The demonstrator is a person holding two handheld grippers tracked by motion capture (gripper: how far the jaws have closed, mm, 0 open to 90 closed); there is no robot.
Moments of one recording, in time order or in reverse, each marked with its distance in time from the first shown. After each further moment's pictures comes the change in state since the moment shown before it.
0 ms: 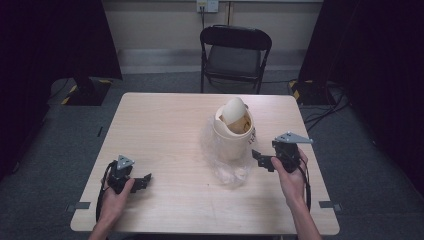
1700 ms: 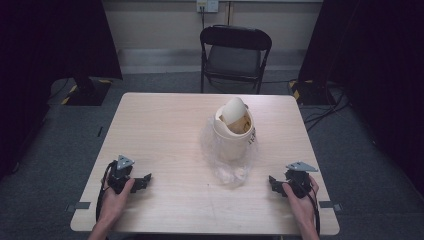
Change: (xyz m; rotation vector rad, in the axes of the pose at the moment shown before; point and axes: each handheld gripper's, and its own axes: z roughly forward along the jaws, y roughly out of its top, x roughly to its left) left arm 0.000 0.000 0.000 -0.002 -0.001 -0.003; right arm -0.040 -0.105 0.009 0.169 -0.185 0.030
